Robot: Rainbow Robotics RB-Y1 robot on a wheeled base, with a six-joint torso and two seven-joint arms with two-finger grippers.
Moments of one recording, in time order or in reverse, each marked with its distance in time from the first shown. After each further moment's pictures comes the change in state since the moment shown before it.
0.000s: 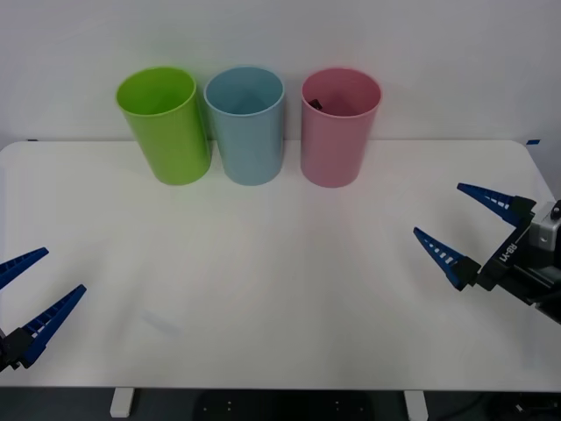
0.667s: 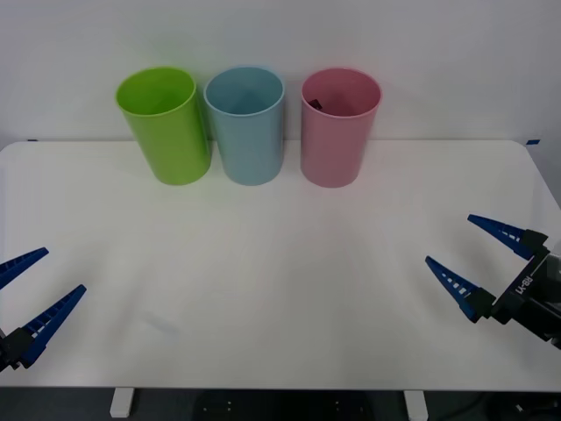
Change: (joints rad) right arm 0.095 0.044 -0.052 0.000 0.000 -0.068 -0.024; left arm 0.000 0.000 0.000 0.000 0.000 0.000 0.000
